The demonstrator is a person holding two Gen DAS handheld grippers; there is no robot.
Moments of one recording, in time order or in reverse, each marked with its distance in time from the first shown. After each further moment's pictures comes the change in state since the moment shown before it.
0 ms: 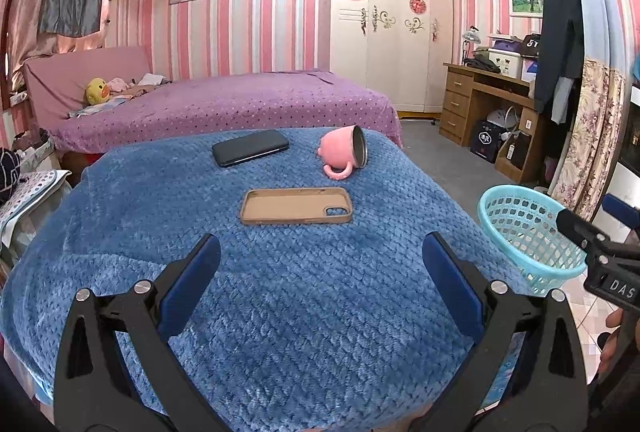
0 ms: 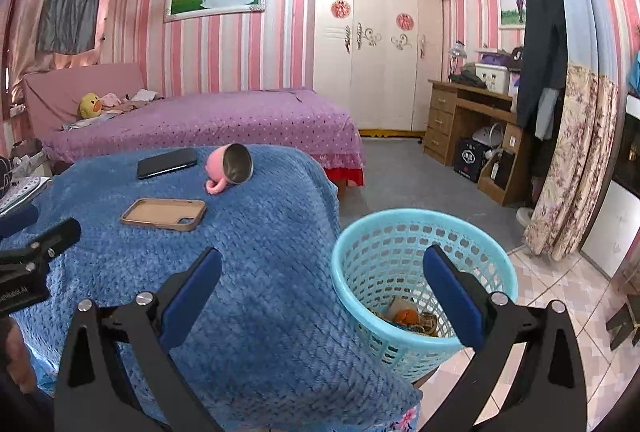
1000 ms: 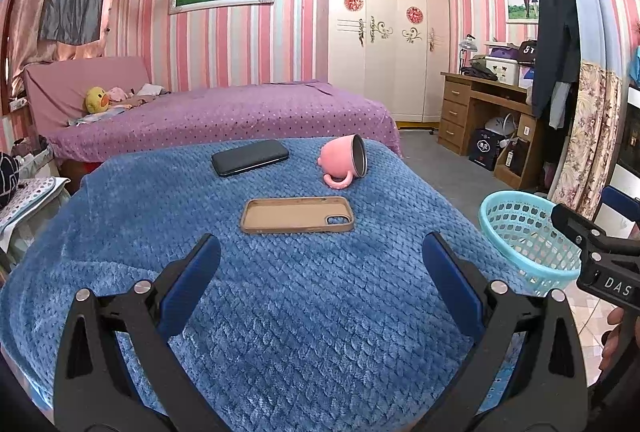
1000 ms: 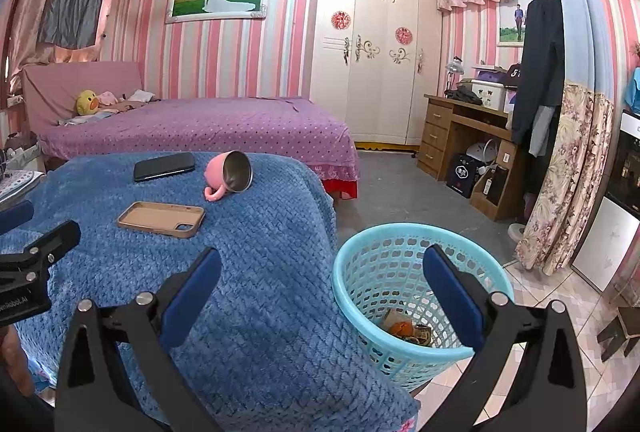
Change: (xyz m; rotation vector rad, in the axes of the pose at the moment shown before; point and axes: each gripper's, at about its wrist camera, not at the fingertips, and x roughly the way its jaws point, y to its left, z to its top) left arm 0.000 0.003 0.000 0.008 -0.050 -0.009; right arm -0.003 0.012 0.003 -0.030 -0.041 -0.034
